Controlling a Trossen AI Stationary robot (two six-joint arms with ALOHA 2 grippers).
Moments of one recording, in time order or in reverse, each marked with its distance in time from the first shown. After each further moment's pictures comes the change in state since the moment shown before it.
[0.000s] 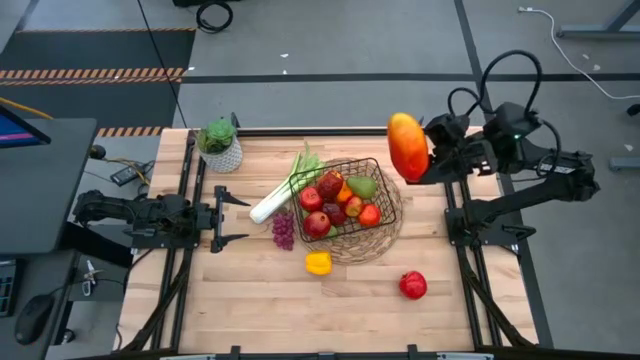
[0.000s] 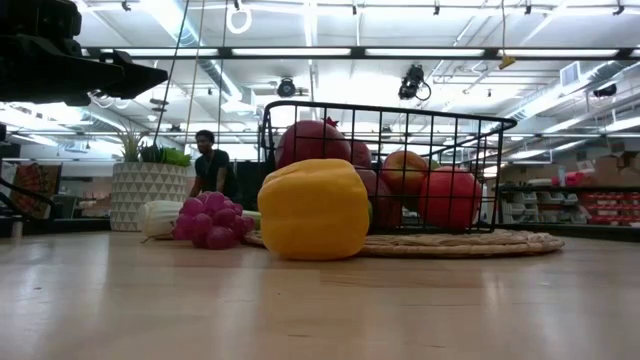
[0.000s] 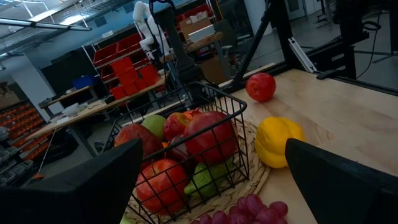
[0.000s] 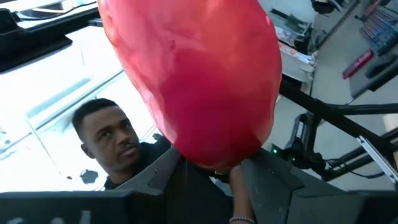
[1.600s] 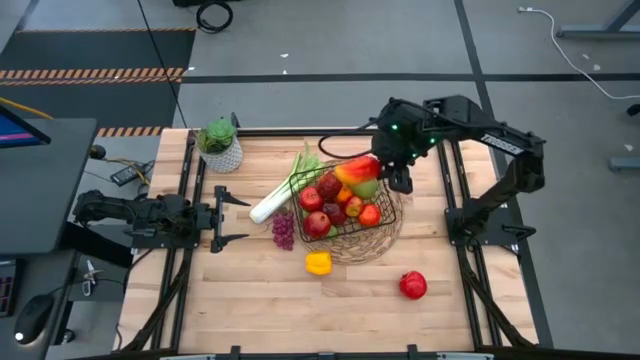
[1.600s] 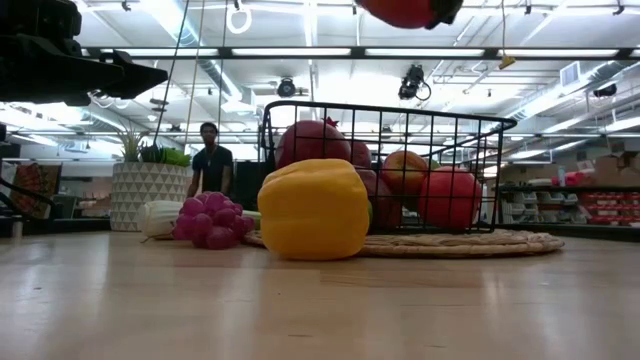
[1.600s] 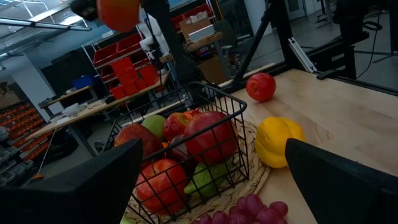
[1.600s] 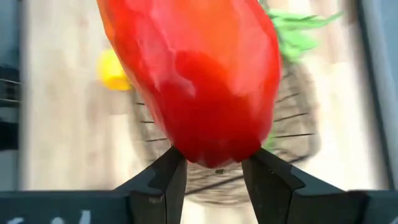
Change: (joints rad) left arm 0.000 0.000 0.000 0.000 0.000 0.000; right arm -0.179 0.543 0.632 -1.532 0.423 -1.311
